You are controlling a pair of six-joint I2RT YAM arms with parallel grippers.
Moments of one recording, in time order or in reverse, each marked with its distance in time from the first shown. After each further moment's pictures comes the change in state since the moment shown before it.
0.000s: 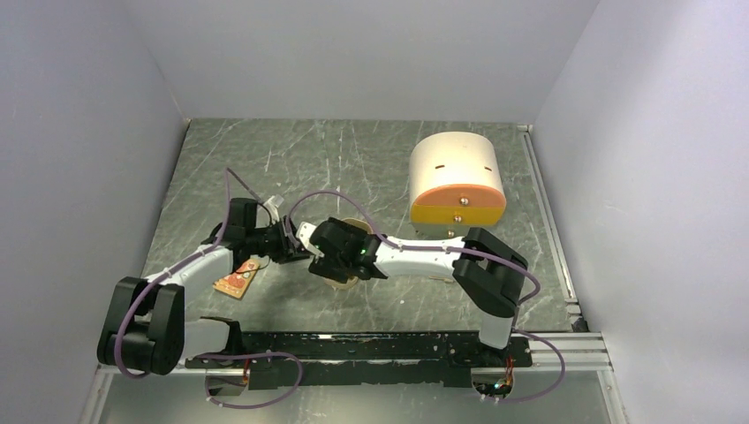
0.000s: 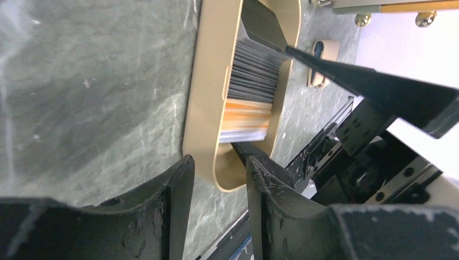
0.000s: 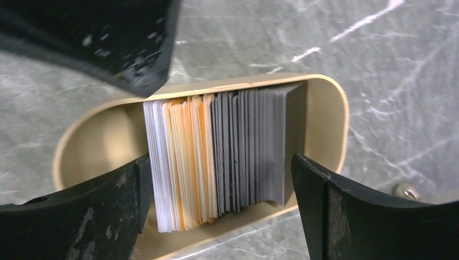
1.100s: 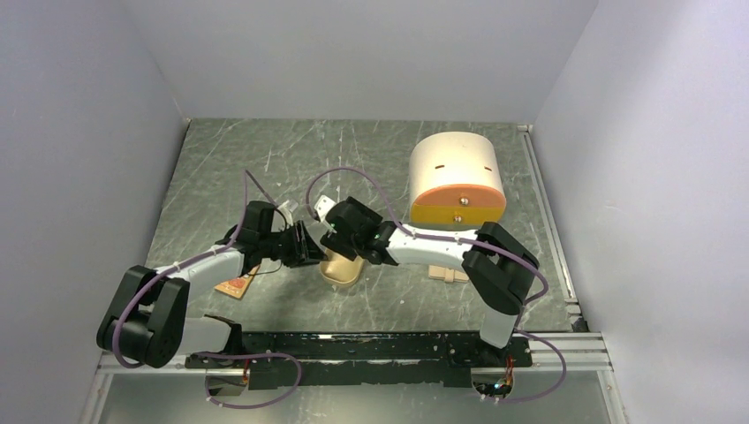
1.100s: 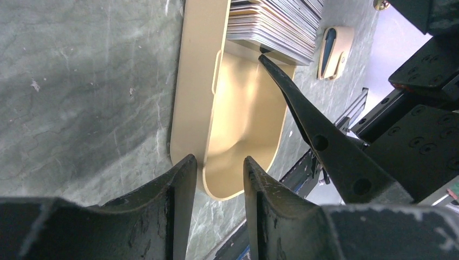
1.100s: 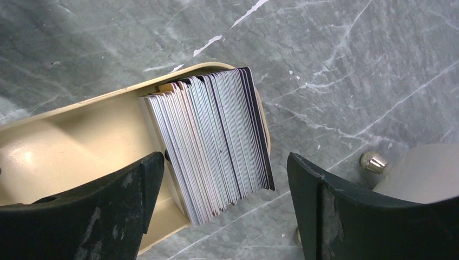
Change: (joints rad) left arm -0.152 0.054 -0.014 0.093 -0.087 -0.067; right arm -0.117 -0.050 -0.047 0.108 0.107 0.038
